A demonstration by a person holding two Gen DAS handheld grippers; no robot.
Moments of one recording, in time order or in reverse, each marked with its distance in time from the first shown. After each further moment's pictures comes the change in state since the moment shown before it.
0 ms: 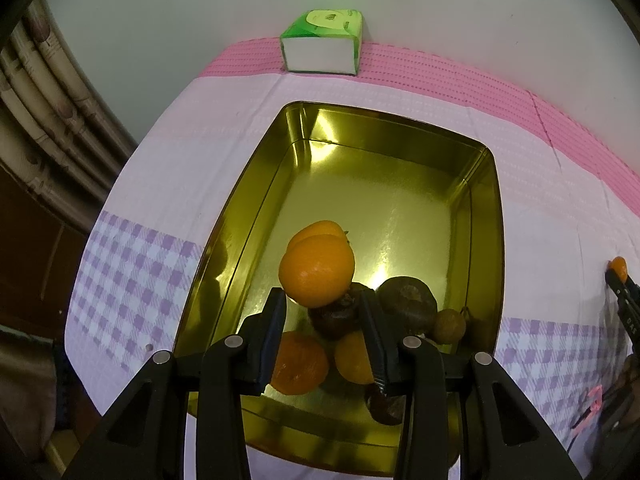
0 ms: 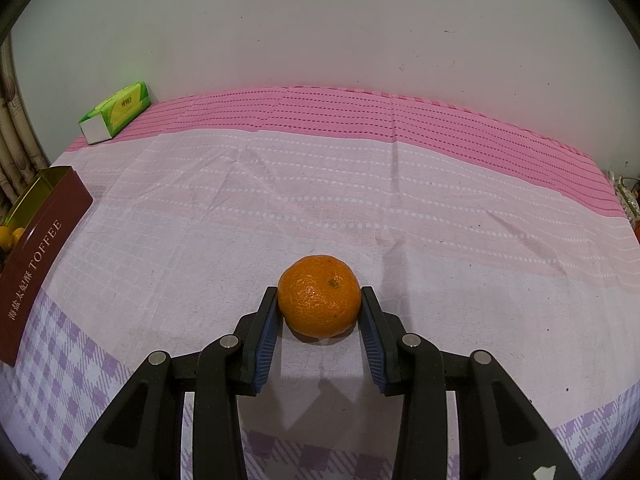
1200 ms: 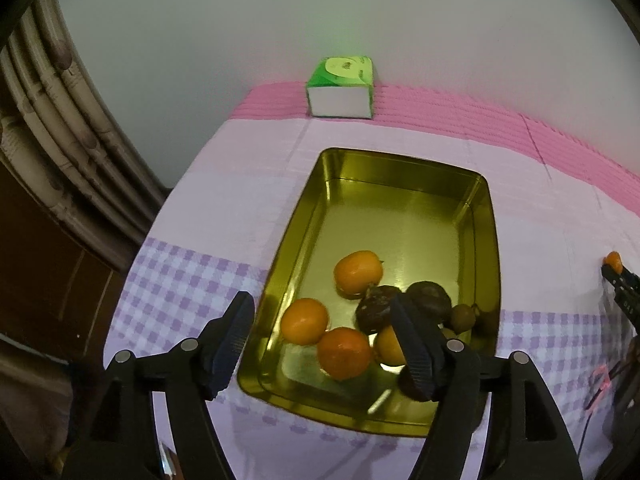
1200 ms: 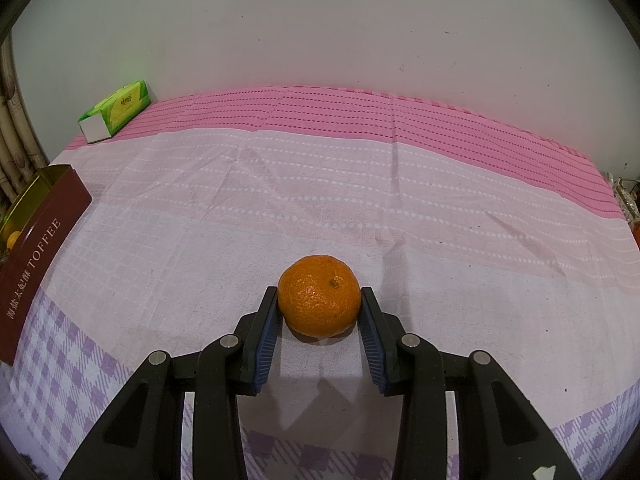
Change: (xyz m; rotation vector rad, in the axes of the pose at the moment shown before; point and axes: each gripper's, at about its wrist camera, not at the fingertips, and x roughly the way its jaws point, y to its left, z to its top) left arm -0.048 0.024 -0.014 0.037 -0.144 0.048; right arm 0.001 0.001 0.001 -0.007 0.000 -0.007
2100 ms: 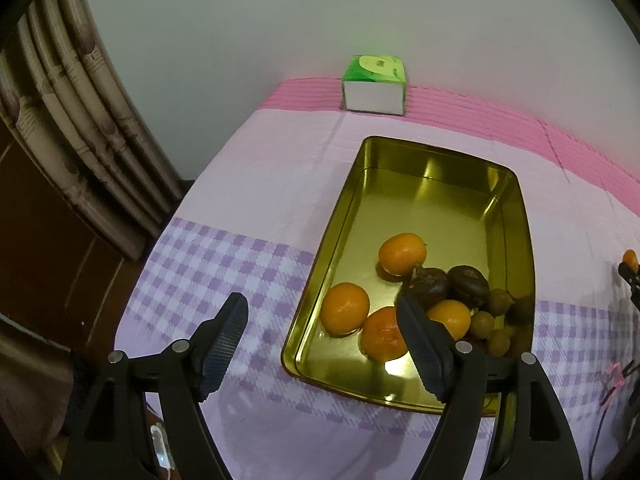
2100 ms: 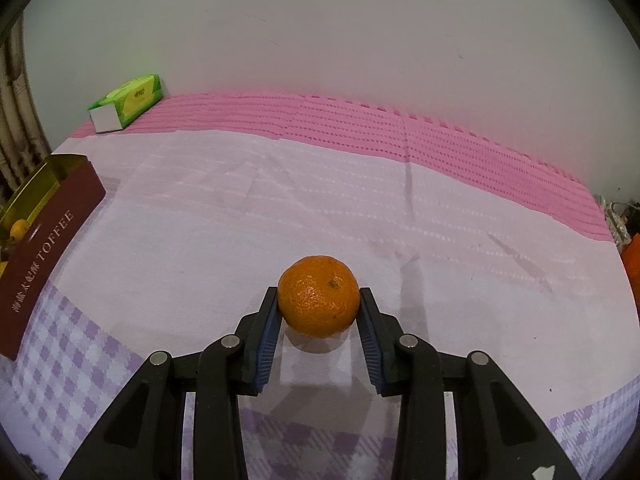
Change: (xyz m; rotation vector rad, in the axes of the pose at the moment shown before) left arm 0.001 0.030 -0.020 -0.051 -0.012 0.033; right arm -0.023 0.020 0.006 -0.074 -0.013 -0.033
